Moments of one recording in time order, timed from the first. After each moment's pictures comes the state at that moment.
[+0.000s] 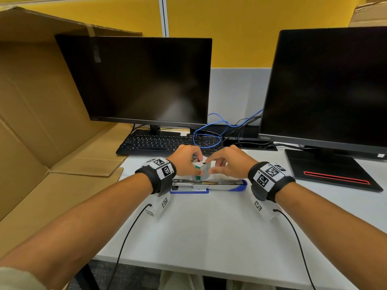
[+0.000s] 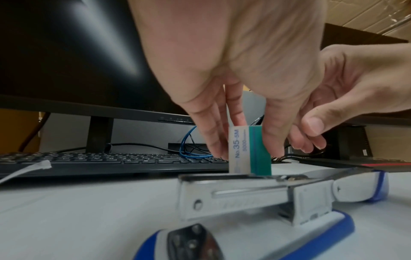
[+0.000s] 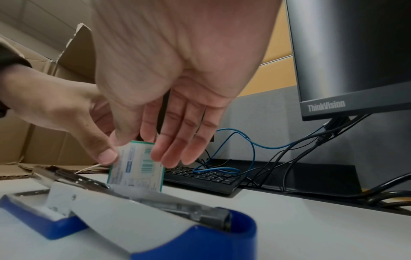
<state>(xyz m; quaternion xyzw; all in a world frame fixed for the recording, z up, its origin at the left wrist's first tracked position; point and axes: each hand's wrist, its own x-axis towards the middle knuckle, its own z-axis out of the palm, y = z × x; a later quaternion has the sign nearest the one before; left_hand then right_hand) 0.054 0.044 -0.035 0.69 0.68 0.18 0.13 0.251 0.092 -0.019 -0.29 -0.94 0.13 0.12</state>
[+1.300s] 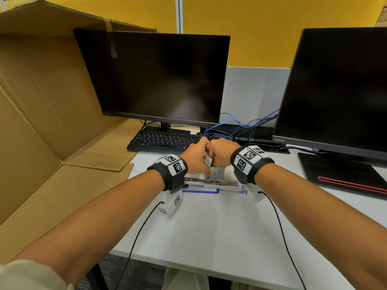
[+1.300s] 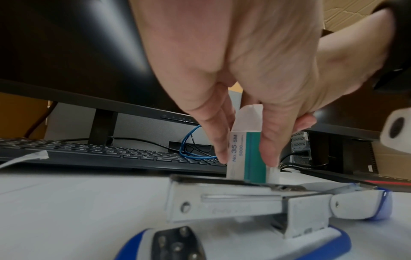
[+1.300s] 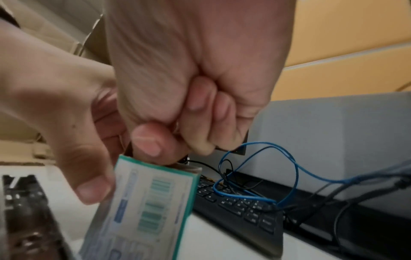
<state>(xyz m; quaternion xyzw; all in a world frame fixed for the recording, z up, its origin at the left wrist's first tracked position) 0.055 0.042 -0.031 0.67 0.68 0.22 0.19 0.179 0.096 0.007 -0.35 -0.94 0.03 -0.04</state>
